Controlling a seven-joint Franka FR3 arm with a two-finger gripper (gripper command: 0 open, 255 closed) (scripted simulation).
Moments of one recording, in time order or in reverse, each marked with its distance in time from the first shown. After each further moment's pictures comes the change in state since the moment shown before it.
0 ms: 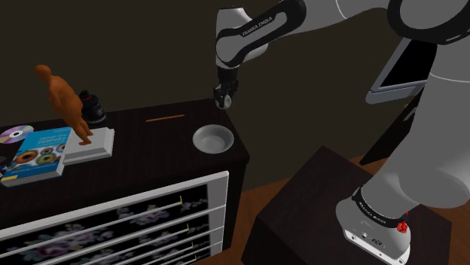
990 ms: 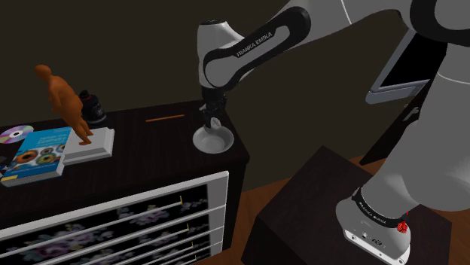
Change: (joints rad) arm 0.129 -0.049 0.066 -0.122 -0.022 0.073 0.208
